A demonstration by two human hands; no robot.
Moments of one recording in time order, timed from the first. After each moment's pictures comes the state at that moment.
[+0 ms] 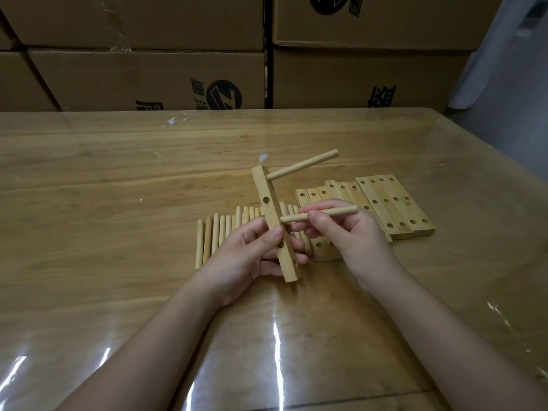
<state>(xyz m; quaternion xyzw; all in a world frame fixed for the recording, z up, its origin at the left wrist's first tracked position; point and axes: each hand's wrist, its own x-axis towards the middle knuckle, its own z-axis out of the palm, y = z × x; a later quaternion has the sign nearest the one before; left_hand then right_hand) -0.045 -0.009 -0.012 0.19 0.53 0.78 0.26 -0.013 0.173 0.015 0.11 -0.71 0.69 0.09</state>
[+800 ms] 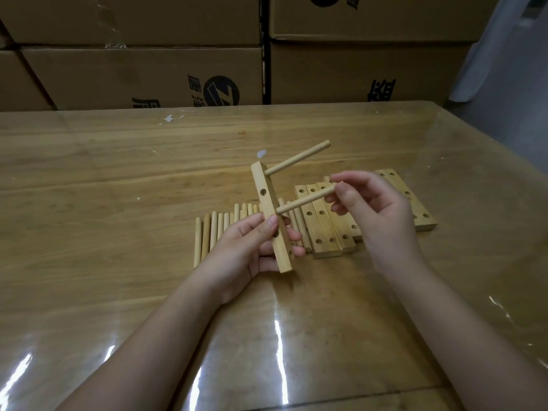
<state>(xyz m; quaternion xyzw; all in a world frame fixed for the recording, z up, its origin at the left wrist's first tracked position) -0.047 -0.007 -0.009 0.15 0.51 0.80 0.26 -0.014 0.186 0.027 0.09 -0.72 0.66 0.22</state>
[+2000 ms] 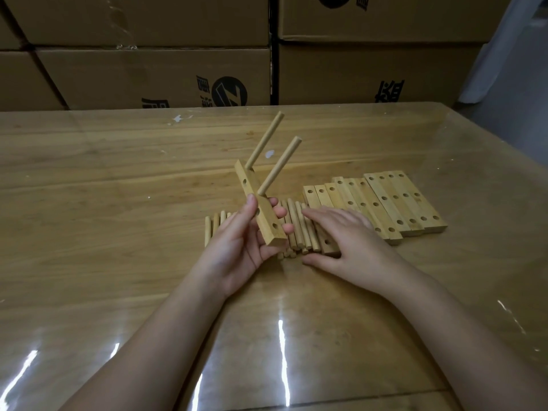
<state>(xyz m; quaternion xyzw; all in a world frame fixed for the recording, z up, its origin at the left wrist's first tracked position) -0.058 -0.015 -0.012 0.08 0.40 0.88 0.23 -0.024 0.187 -0.006 0.16 -0.97 0.18 0.05</state>
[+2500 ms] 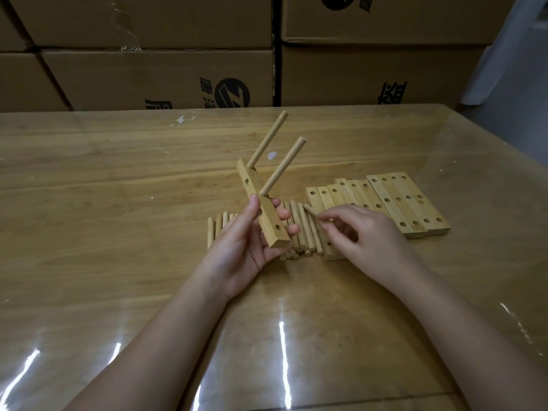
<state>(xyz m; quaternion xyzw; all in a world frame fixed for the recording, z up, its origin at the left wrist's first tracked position) -0.057 -0.015 -0.013 0.08 0.41 0.88 0.23 -0.020 0.190 0.008 0.14 -0.94 0.25 0.17</state>
